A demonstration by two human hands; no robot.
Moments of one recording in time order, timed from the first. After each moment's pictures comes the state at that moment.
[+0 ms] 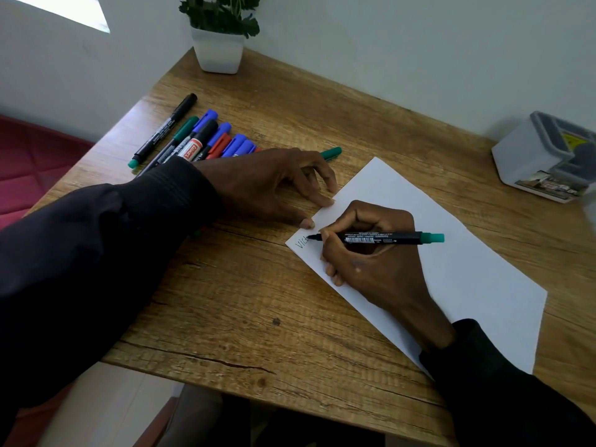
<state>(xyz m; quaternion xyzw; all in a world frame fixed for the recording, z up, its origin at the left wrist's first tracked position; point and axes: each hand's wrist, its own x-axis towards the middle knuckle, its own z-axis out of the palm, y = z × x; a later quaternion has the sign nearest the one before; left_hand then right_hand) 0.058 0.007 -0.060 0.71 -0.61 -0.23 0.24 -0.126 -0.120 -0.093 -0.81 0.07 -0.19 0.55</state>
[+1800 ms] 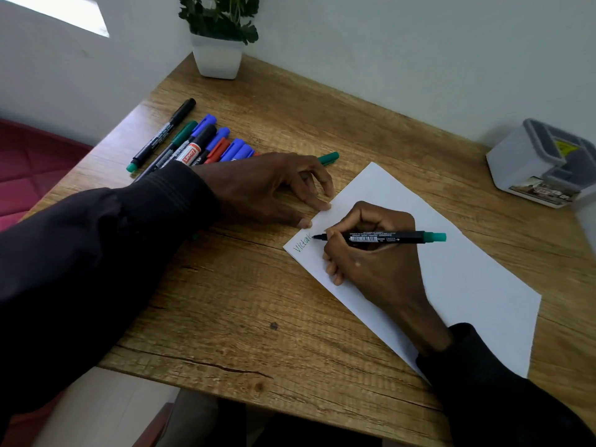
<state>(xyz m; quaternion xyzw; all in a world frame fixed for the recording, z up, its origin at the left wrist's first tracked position) 0.058 0.006 -0.057 0.72 -0.61 -0.24 0.24 -0.123 -0.123 -0.090 -0.81 0.11 -0.20 0.54</state>
